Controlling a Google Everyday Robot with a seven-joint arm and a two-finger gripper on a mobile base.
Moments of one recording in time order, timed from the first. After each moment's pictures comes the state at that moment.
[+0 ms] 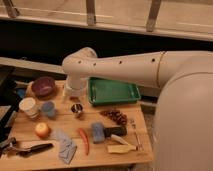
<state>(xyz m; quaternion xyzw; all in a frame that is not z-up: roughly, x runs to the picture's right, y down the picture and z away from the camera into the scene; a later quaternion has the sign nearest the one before) -0.155 0.051 0.699 -0.32 0.10 0.67 0.66</state>
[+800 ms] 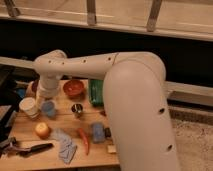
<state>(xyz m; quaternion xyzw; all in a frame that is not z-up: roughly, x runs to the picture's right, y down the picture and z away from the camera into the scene) -0.295 0.064 0.722 -0.40 0.06 0.57 0.72</state>
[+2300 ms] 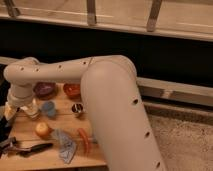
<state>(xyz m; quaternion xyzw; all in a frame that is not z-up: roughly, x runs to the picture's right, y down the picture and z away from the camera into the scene) -0.408 0.109 0.687 -0.47 -0.02 0.45 0.76</state>
